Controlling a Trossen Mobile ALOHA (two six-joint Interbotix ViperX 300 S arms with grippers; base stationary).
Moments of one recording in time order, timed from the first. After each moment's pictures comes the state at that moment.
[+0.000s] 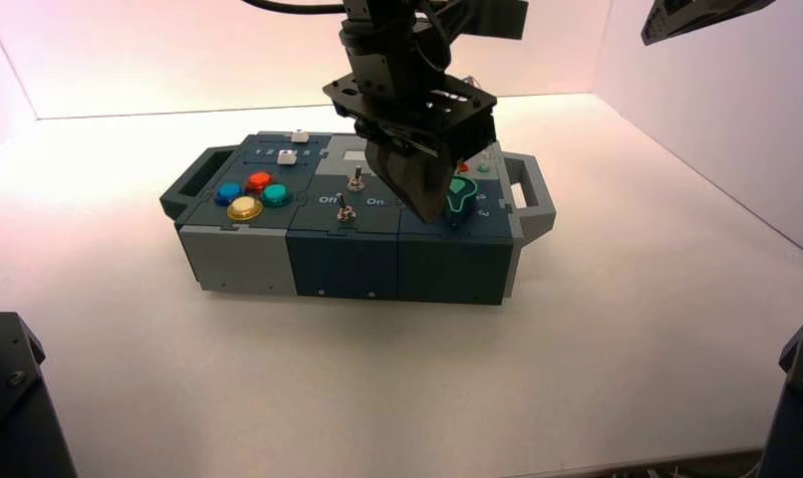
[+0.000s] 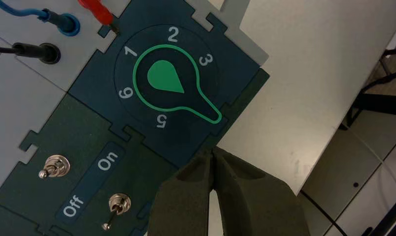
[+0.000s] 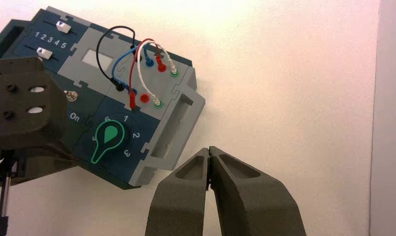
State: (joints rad) left arm -0.98 0.09 0.64 -0.16 0.63 0.11; right arm 0.37 -0.78 1.02 0.02 0.62 0.02
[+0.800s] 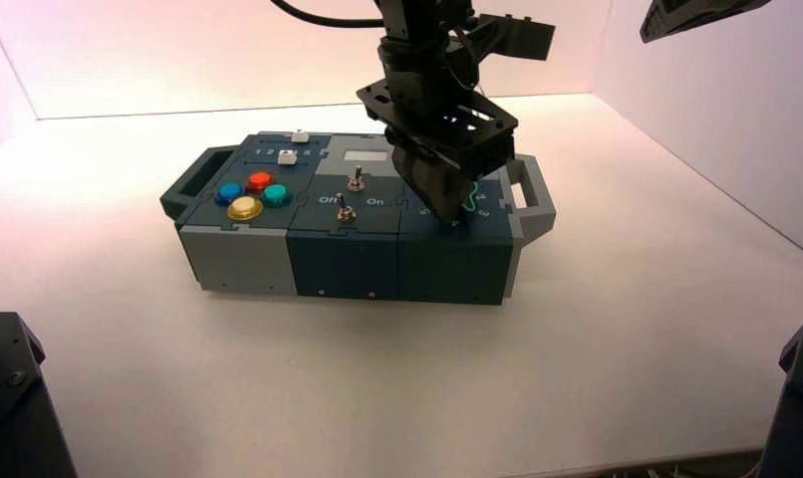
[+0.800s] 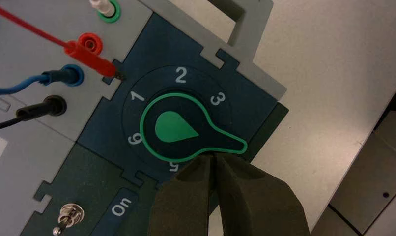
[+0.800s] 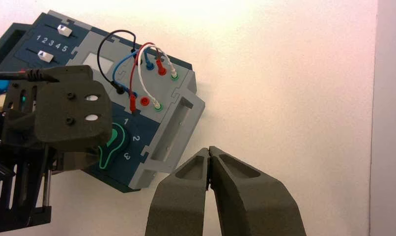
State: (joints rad) left arm -0.98 0.20 0.53 -0.09 0.64 0.12; right arm 0.37 -0.78 1.02 0.02 0.60 0.02
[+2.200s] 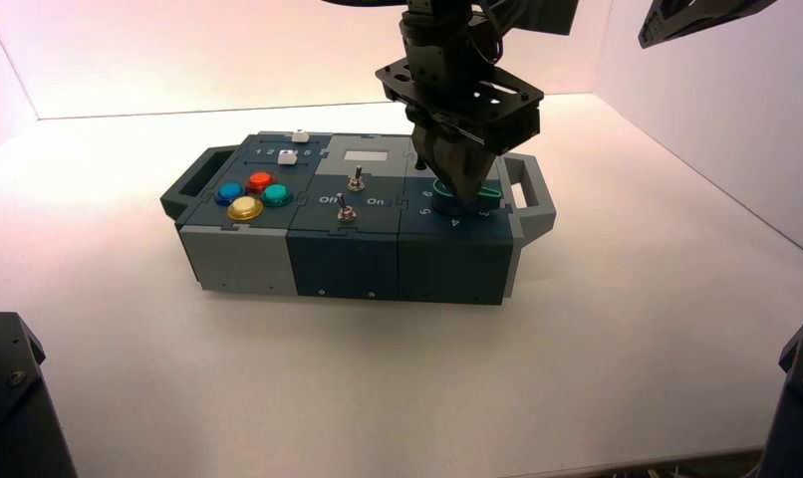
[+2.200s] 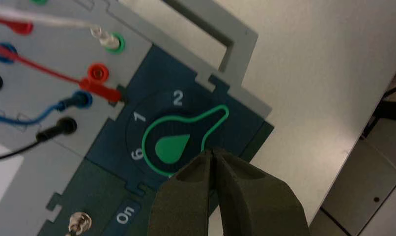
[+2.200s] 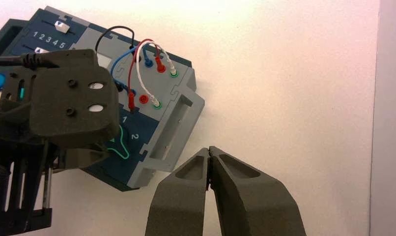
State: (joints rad) left arm -0.99 0.19 0.48 -0.10 0.68 0.12; right arm 0.37 -0.77 1.02 0.01 0.60 0.02
